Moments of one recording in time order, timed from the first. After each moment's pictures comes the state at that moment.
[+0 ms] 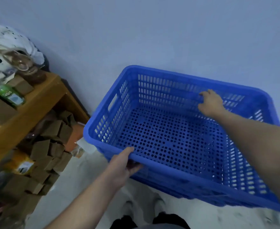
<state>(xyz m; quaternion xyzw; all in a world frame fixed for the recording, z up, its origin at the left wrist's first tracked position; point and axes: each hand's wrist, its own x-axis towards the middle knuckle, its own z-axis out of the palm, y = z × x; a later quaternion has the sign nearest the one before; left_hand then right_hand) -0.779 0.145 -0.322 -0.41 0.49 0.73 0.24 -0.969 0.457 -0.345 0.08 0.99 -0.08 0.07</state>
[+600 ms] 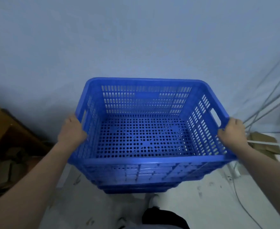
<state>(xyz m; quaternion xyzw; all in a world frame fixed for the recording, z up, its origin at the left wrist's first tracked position) -0.941 0.038 -0.350 -0.02 0.98 0.16 0.09 -0.747 0.514 -0.336 0.41 0.90 -0.09 -0.08</state>
